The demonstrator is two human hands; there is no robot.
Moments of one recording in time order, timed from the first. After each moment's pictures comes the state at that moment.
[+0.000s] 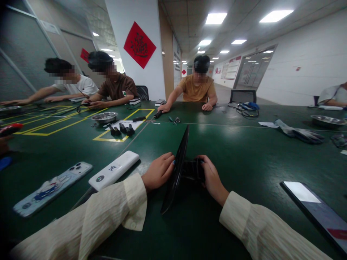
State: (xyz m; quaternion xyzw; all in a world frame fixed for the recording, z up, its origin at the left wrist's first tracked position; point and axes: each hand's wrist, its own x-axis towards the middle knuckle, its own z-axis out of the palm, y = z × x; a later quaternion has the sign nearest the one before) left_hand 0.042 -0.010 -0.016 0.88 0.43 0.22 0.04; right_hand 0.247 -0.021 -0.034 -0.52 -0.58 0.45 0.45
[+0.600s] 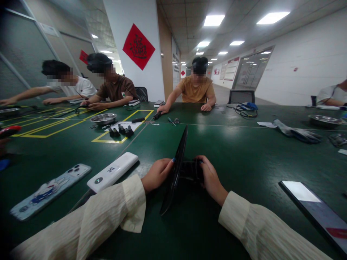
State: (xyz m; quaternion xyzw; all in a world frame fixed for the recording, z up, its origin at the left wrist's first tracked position) left_hand 0.045 -0.003 -0.028 0.83 0.46 0.27 0.18; right_hand 0.248 -0.020 -0.034 -0.51 -0.58 0.45 0.44
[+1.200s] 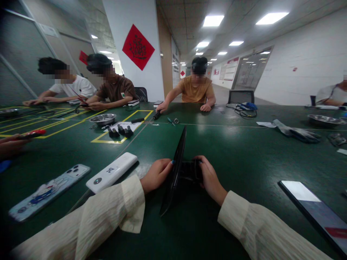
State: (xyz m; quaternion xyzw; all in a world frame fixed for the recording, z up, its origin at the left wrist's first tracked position) left_hand 0.045 -0.004 -0.027 0.84 0.45 0.26 0.17; right_hand 0.248 -0.018 -0.036 -0.51 -0.59 0.45 0.44
